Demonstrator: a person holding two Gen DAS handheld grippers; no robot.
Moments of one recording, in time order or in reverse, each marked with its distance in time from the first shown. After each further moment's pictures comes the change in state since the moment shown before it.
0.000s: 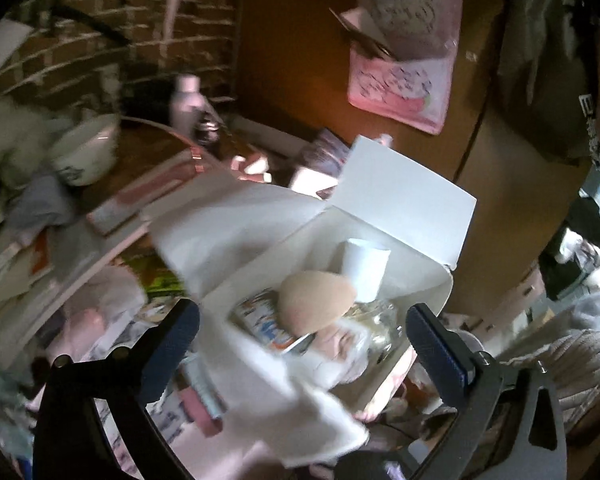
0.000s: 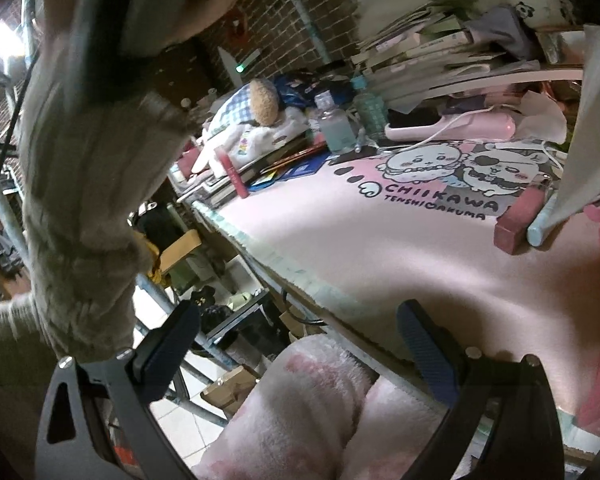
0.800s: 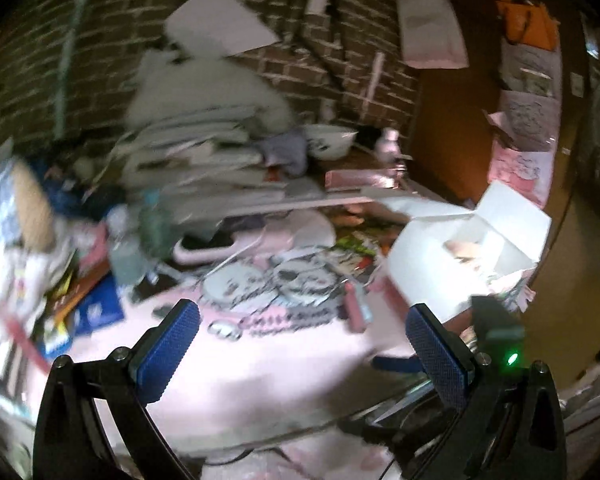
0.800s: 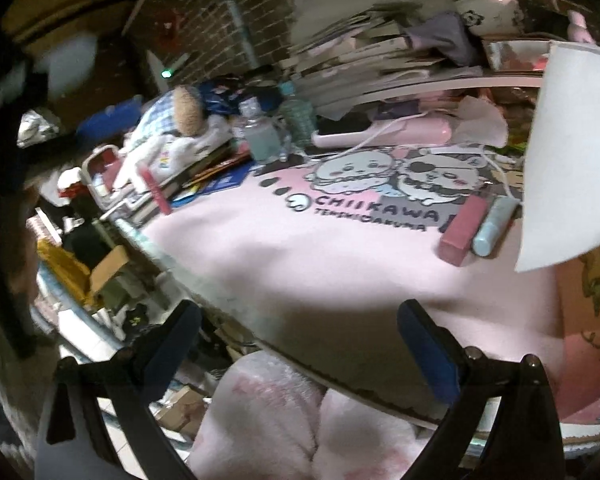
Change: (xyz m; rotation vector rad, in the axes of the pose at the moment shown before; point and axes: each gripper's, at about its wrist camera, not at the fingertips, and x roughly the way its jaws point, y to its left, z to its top) left arm -0.126 0.053 -0.193 -0.373 -0.318 0.445; right arm 0.016 0.001 0.015 0.073 -0.025 -0.329
